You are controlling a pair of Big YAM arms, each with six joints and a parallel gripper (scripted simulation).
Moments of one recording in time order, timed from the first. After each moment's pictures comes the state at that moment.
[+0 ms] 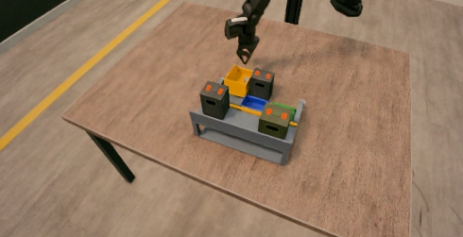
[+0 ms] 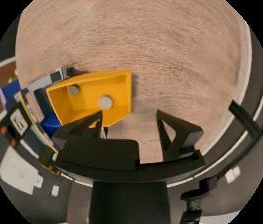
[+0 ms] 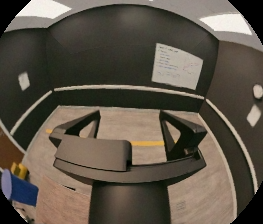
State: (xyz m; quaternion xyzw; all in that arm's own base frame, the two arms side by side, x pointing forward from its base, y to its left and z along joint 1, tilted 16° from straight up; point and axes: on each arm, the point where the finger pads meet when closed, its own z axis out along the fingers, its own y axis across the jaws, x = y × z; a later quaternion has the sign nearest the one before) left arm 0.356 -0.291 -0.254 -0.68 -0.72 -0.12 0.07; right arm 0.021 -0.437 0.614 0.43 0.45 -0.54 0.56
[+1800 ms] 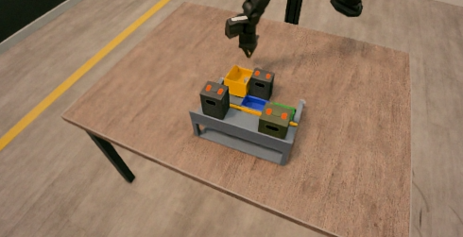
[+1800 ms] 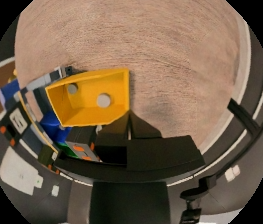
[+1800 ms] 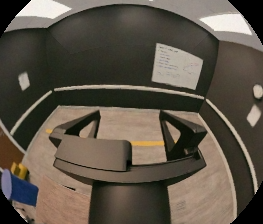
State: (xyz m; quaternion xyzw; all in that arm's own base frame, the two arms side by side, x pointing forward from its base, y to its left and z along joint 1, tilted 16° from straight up) left arm 0.352 -0.290 -0.250 -0.68 -0.72 -0.12 0.08; right arm 0.021 -0.437 0.614 0.43 0.45 -0.54 0.56
